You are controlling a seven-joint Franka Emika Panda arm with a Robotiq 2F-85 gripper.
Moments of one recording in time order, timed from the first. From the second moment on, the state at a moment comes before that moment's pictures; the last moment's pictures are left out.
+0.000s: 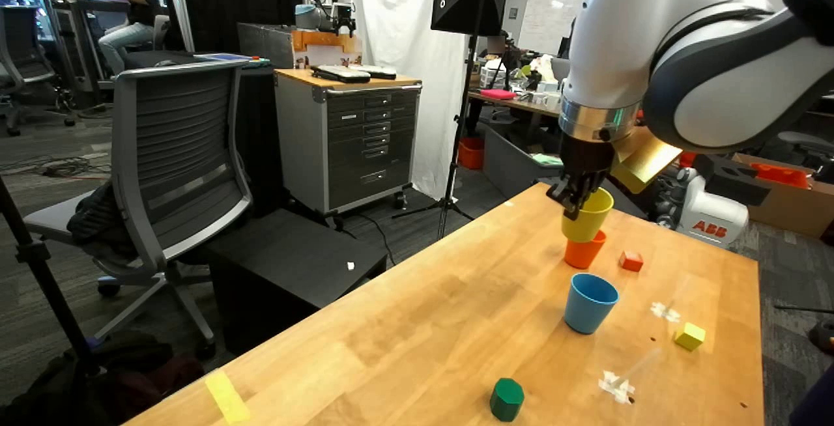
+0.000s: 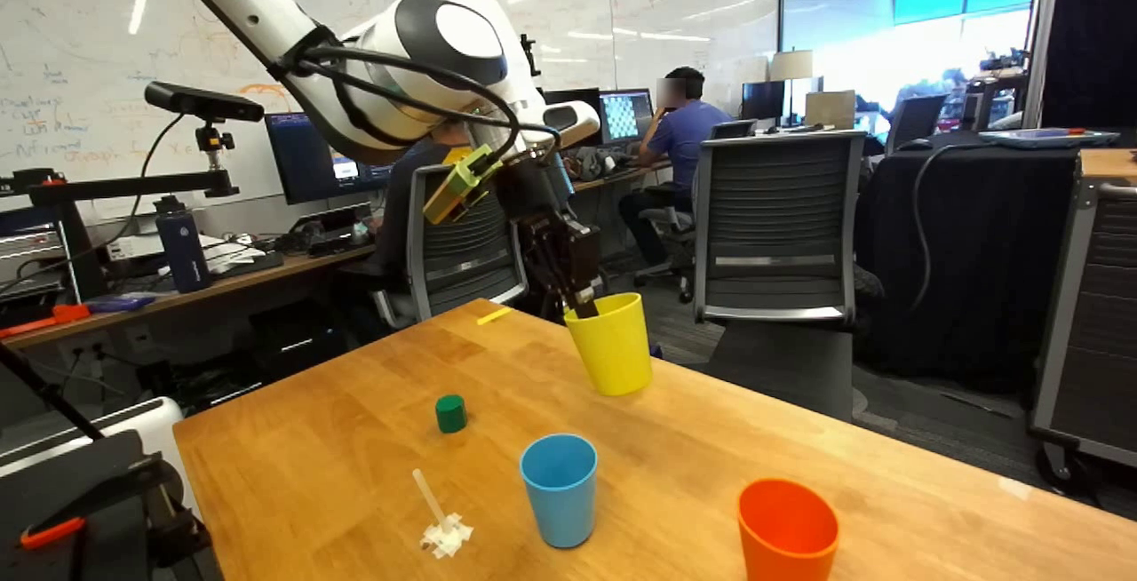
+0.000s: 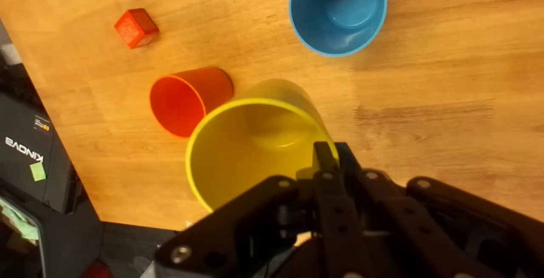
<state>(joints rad) 0.16 0.37 -0.25 -2.09 -0.54 2.49 0.46</state>
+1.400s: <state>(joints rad) 0.15 0.31 -0.26 -2.31 -1.00 2.67 0.61</state>
